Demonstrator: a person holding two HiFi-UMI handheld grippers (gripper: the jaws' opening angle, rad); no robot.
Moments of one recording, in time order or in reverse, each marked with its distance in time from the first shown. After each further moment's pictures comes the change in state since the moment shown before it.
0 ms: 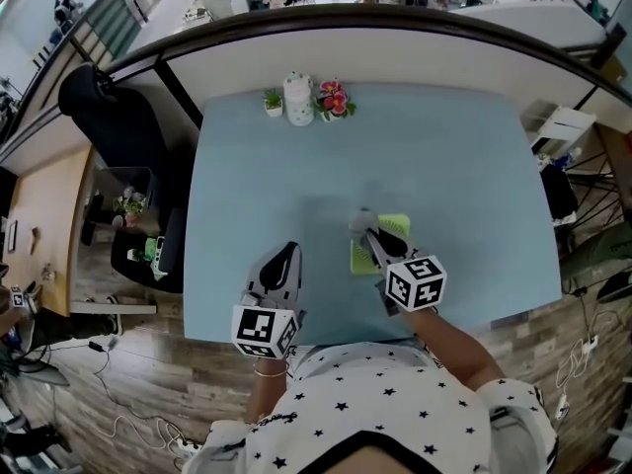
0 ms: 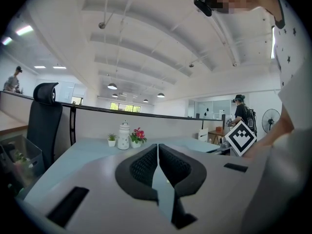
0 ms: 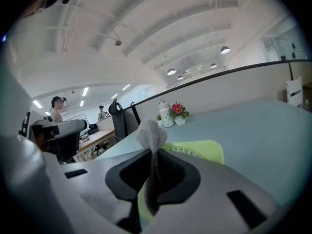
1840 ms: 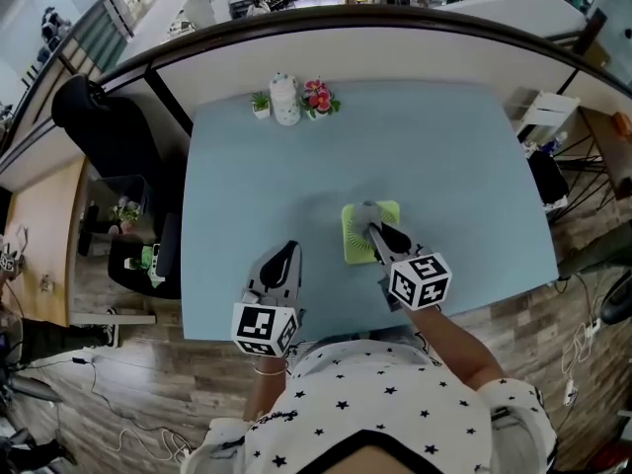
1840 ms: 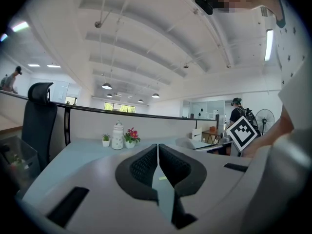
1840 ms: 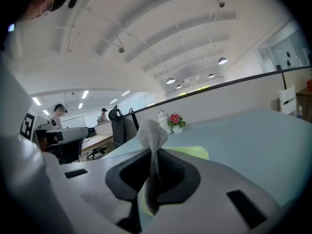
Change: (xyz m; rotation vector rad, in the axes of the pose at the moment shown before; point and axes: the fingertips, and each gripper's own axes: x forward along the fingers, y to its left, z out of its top) left arm -0.015 -0.021 -0.002 0.021 -0.006 -0.067; right arm -0.040 0.006 0.012 -0.032 -0.102 -0.043
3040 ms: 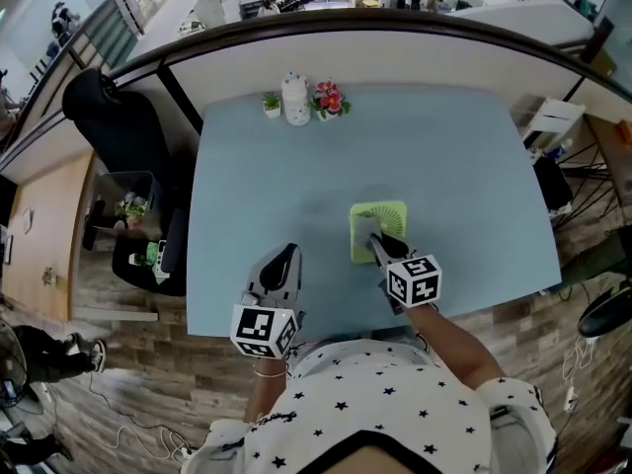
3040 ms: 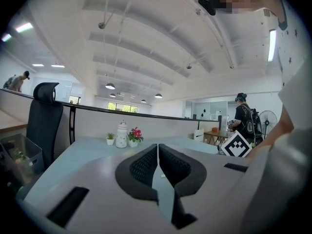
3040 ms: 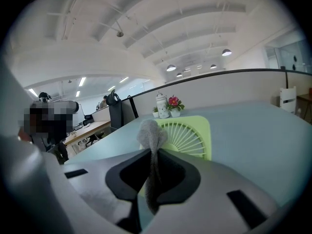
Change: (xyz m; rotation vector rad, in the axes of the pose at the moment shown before) left arm -0.016 0.013 -0.004 -0.022 0.000 0.035; right arm 0.020 -0.007 -0.056 -0.032 0.161 -0.026
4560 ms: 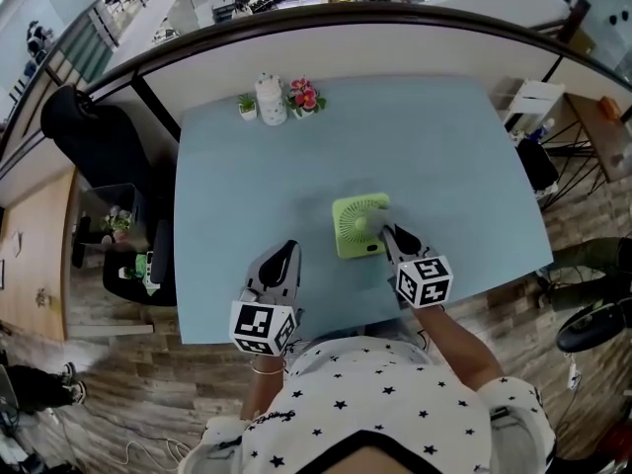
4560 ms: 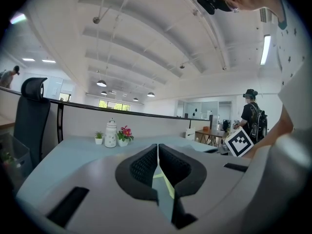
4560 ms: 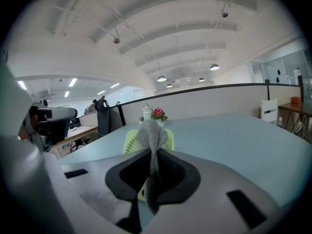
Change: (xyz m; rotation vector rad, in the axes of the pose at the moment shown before) left arm 0.017 -0.025 -0.002 0.016 0.015 -0.105; right arm -0.052 -0.043 0.012 -0.009 -0.115 -0.161
